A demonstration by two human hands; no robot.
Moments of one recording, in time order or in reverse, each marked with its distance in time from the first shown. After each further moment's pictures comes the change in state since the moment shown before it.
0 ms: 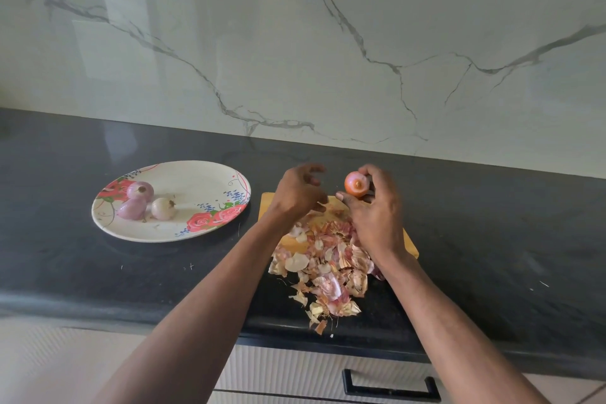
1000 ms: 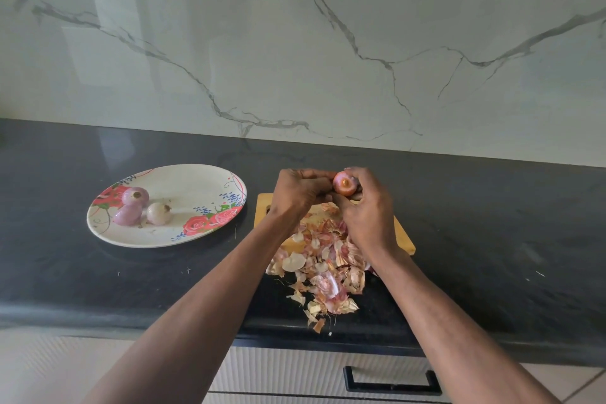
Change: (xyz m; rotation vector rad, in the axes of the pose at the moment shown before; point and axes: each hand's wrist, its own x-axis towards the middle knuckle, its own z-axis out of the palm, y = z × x) left_hand -0.011 0.007 0.013 -0.334 -0.023 0.066; right_hand -0.002 -0.002 0.004 0.014 -0.041 0.013
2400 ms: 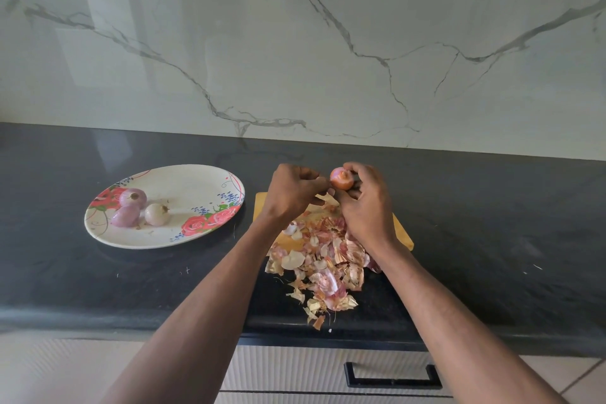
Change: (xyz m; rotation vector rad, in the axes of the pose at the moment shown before) left_hand 0.008 -0.006 -0.012 0.363 -0.024 0.144; right_hand 0.005 0.001 0.000 0.045 -0.049 0.150
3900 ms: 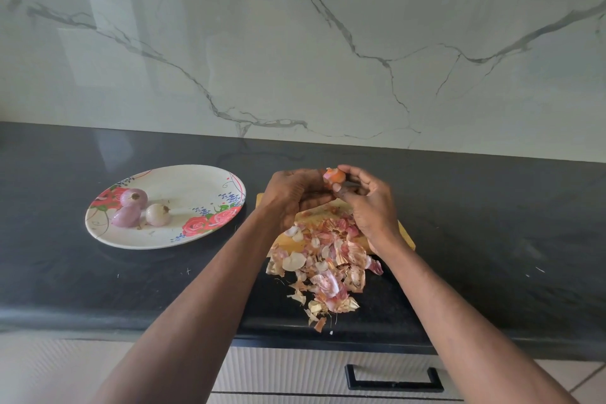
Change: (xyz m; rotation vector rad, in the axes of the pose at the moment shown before) left_hand -0.004 0.013 -0.003 -0.580 -0.023 -0.379; right_hand 0.006 -0.005 -0.005 0.358 -0.085 0.291
